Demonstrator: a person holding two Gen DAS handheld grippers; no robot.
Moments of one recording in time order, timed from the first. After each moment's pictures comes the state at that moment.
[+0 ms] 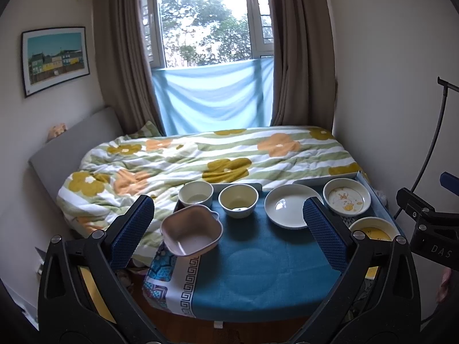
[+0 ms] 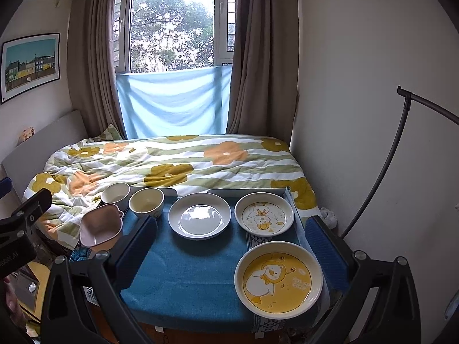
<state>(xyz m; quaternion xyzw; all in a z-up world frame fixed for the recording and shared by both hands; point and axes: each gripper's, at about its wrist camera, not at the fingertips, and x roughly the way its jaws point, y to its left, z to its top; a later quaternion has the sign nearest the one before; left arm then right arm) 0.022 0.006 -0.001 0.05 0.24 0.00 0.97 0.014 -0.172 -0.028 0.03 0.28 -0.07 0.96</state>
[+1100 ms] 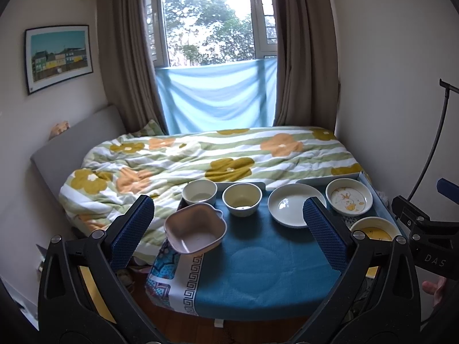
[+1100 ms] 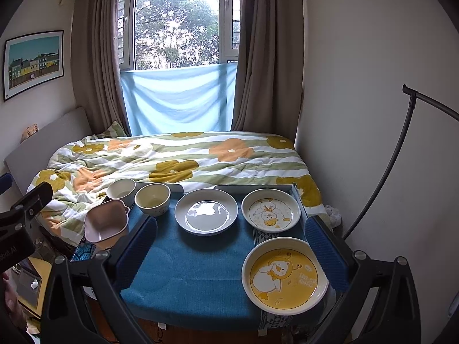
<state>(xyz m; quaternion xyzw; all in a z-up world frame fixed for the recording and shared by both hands) 0.020 0.010 0.001 0.05 0.24 0.00 0.97 0.013 -0.162 -0.034 0.03 0.29 -0.06 0.96</state>
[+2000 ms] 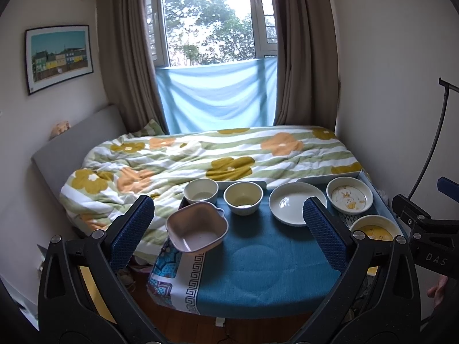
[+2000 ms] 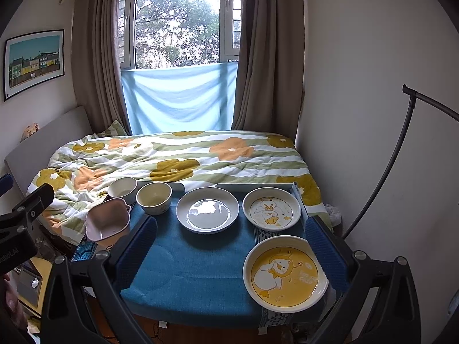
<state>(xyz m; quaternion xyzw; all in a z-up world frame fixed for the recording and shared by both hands) 0.014 0.011 -0.005 0.05 0.23 0.01 0.97 0.008 -0.158 -0.036 0.03 0.29 -0.06 0.96</state>
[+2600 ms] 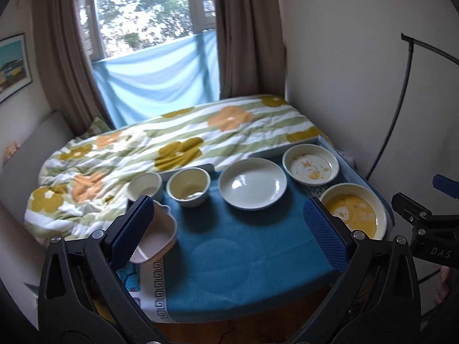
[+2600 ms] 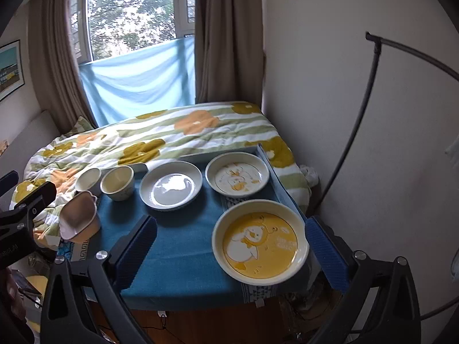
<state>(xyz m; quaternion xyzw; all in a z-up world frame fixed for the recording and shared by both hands) 0.079 -0.054 -0.046 0.11 0.31 -0.15 0.93 0.007 -0.210 -0.074 0.09 0.36 -0.15 0.92</state>
